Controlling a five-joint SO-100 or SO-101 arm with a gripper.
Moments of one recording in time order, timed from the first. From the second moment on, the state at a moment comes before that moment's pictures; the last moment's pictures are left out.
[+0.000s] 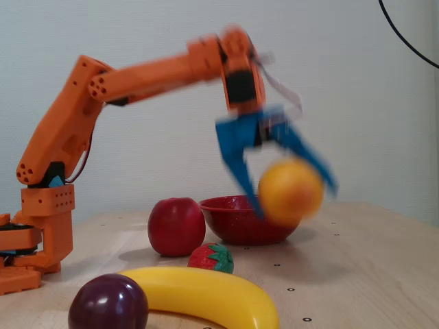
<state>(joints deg) -15.8 56.4 36.5 94.3 16.9</state>
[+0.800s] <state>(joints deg) 24.3 92.7 53.3 89.1 -0.4</state>
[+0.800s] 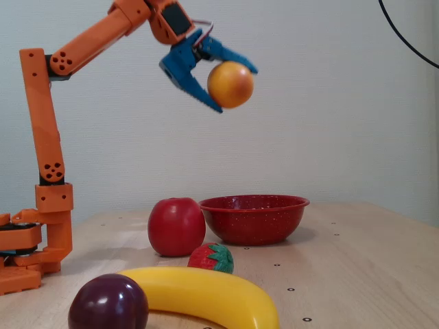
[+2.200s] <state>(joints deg) 30.0 69.5 70.4 62.8 3.8</state>
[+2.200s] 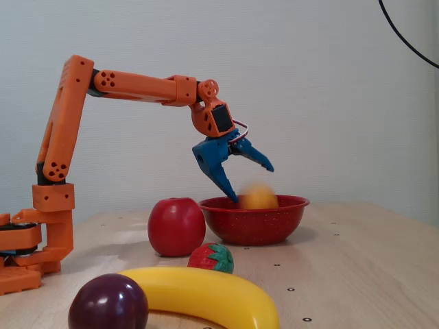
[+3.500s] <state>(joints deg) 7.3 136.9 129.8 52.5 2.5</state>
